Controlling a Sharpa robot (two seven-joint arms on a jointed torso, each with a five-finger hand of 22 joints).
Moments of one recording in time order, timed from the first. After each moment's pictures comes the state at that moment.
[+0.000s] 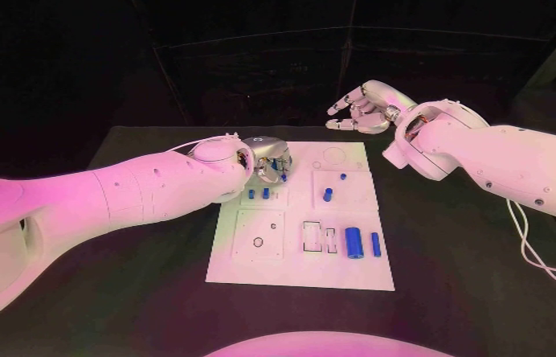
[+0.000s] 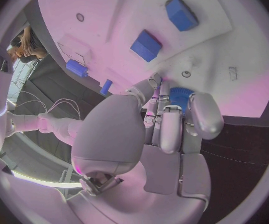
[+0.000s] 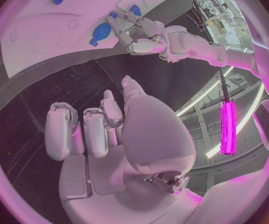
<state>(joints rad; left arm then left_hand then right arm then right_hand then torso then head) 1.27 -0.49 -0.19 1.17 -1.41 -0.19 -0.05 1.40 -0.04 0.41 -0.08 0.05 1.10 0.12 0.16 0.16 1.16 0.06 0.19 0.11 1.47 -0.02 1.37 1.25 0.10 1.44 0.08 1.15 1.19 1.31 -0.76 -0.02 1.38 -1.05 -0.34 0.03 1.38 -0.04 -0.01 0.20 0.28 0.95 0.15 0.09 0.07 1.34 0.06 1.16 1.26 1.47 -0.01 1.43 1.31 0.05 1.43 0.10 1.43 1.29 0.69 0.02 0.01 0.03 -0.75</state>
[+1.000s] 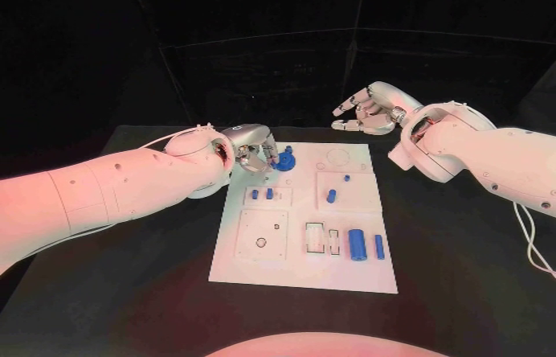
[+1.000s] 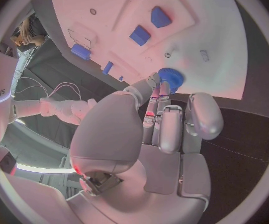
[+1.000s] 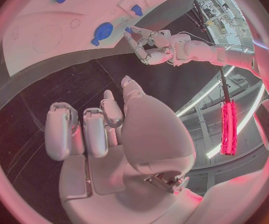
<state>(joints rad) 1.27 -0.65 -0.12 1.30 -1.35 -0.23 -0.05 1.36 -0.05 0.44 -0.09 0.05 1.11 0.12 0.15 0.15 1.19 0.06 0.15 0.10 1.47 -0.02 1.37 1.24 0.10 1.44 0.08 1.16 1.20 1.31 -0.76 -0.02 1.37 -1.05 -0.33 0.03 1.38 -0.04 -0.01 0.20 0.28 0.95 0.15 0.09 0.07 1.34 0.06 1.16 1.26 1.47 -0.01 1.43 1.31 0.05 1.43 0.10 1.43 1.29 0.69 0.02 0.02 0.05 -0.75</state>
